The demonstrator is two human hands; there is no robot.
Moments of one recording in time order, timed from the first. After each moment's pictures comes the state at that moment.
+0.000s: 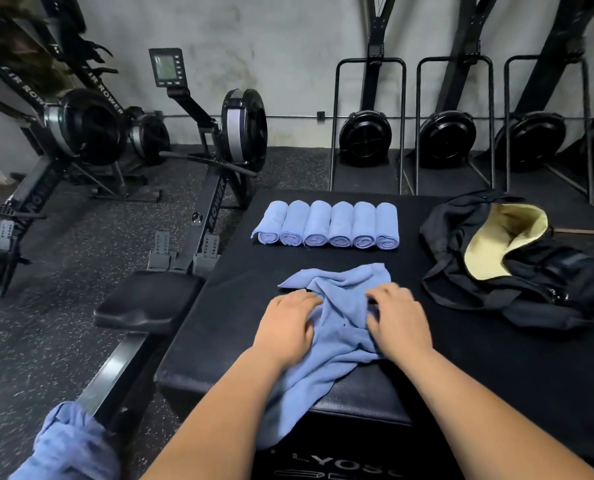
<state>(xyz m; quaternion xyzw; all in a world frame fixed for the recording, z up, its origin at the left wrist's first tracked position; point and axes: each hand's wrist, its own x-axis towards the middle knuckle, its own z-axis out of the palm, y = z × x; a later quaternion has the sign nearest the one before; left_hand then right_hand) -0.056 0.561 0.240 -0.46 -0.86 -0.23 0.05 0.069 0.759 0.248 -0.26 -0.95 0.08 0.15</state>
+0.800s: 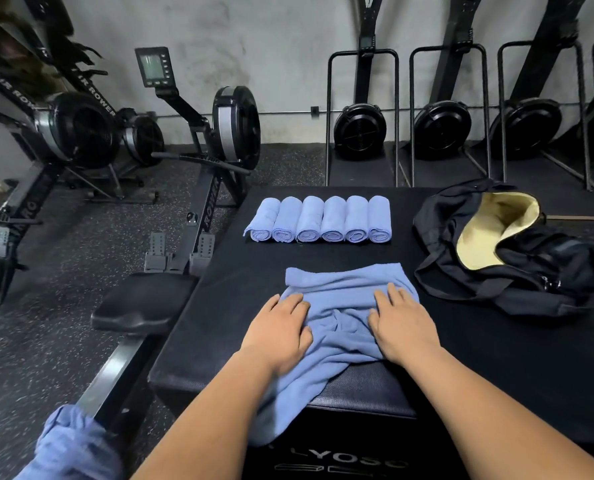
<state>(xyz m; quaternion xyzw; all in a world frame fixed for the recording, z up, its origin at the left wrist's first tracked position) -0.046 0.554 0.232 -0.48 -0.88 -0.06 0.02 0.084 0.782 0.228 -0.27 -0.96 0.02 -0.01</state>
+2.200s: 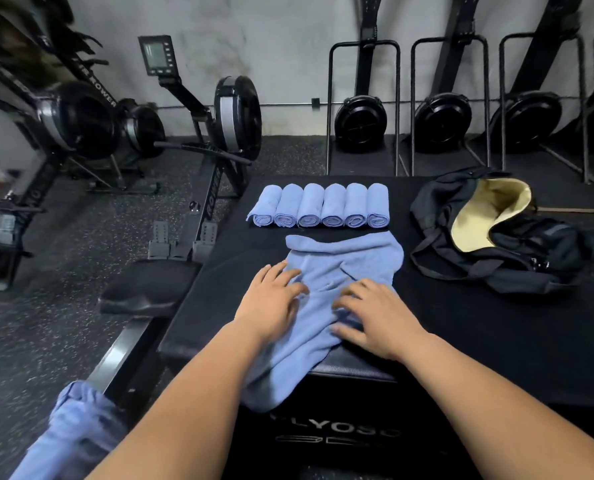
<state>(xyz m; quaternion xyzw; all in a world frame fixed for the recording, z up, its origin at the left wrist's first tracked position) -0.051 0.531 0.247 -0.49 -0.87 -0.08 0.06 0.110 0.745 0.244 0.03 -0.99 0.04 0.13</state>
